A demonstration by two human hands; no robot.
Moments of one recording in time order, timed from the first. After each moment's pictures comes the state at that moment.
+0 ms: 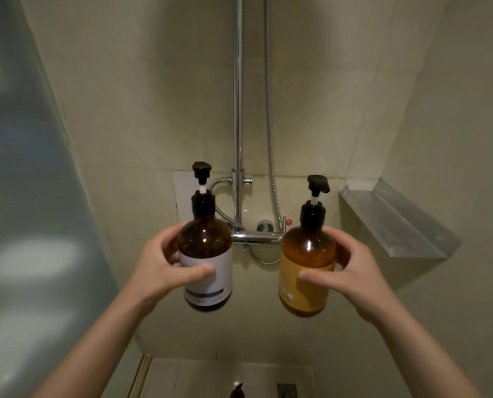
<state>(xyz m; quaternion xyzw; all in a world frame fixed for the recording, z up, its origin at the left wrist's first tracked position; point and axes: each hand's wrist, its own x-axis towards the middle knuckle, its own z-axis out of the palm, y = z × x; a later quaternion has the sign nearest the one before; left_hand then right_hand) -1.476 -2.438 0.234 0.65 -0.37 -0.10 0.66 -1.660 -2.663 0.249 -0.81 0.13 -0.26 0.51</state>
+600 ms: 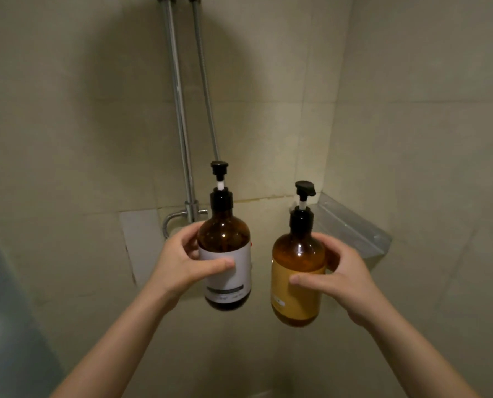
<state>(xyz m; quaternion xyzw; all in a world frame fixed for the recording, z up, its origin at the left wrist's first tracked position) -1.464 -2.517 0.279 0.59 -0.48 -0.18 0.63 -1.681 -2.660 0.278 -0.78 0.20 -0.35 0.48</state>
